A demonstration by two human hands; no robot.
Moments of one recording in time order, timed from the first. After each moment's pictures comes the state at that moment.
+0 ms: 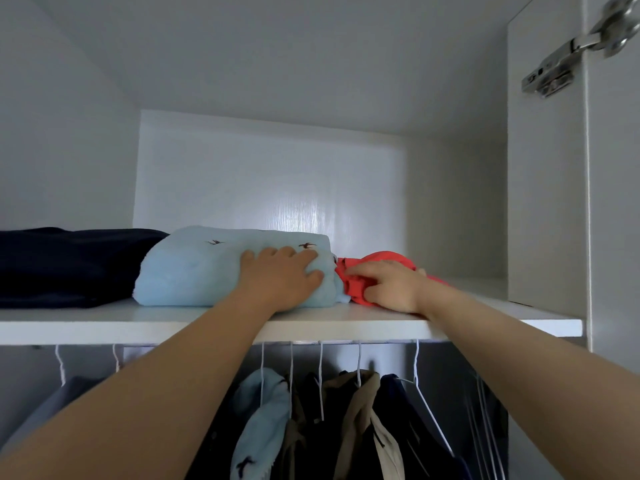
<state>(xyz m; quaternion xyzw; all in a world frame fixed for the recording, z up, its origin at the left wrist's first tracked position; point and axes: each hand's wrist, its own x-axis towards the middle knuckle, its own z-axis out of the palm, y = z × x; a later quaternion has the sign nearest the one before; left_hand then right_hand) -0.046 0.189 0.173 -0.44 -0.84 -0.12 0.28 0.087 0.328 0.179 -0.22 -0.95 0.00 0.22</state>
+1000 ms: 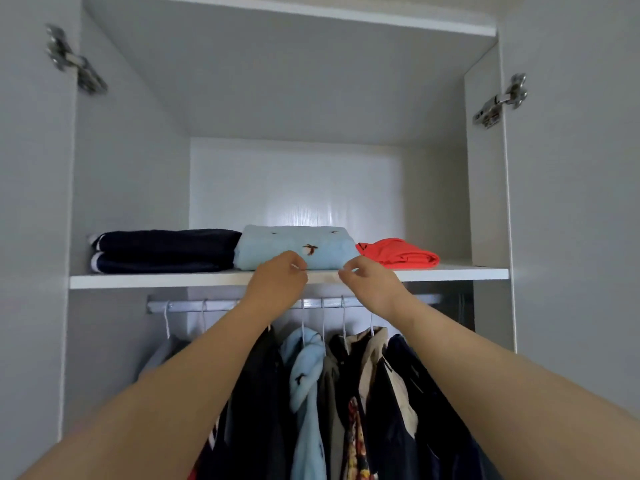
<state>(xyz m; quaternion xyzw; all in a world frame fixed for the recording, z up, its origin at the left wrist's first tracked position) 0.031 0.019 0.125 -0.46 -0.73 -0.48 0.13 0.152 0.129 0.123 -0.21 -0.86 0.26 0.39</state>
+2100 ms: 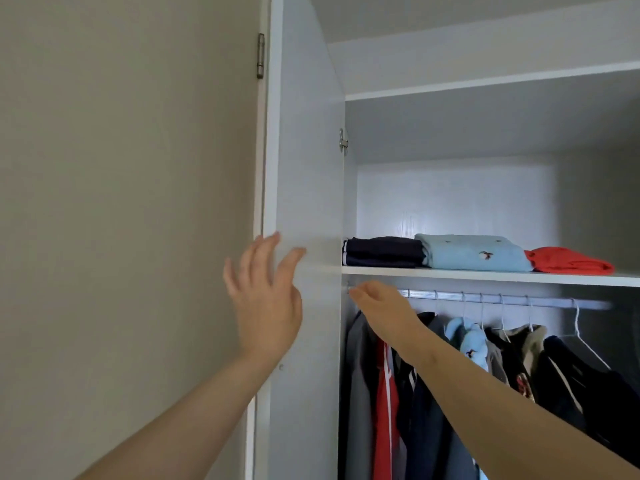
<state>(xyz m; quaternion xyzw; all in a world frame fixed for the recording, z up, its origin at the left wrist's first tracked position) 0.072 -0.427 0.087 -0.26 -0.65 -0.31 0.64 0.138 -0.279 0.100 -0.05 -0.86 0.37 0.35</state>
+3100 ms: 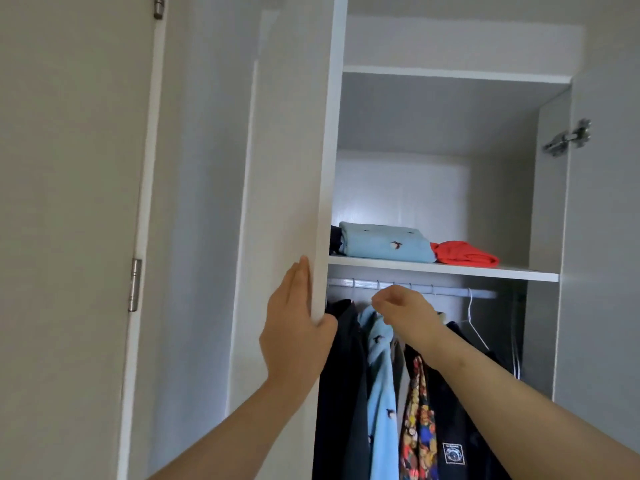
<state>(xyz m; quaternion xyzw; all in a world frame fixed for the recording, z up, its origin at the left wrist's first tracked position) 0.136 -0.252 0.043 -0.34 -0.69 -0.54 0.33 0.220 -0.114 0.085 -0.15 -0.84 0.38 0.36</state>
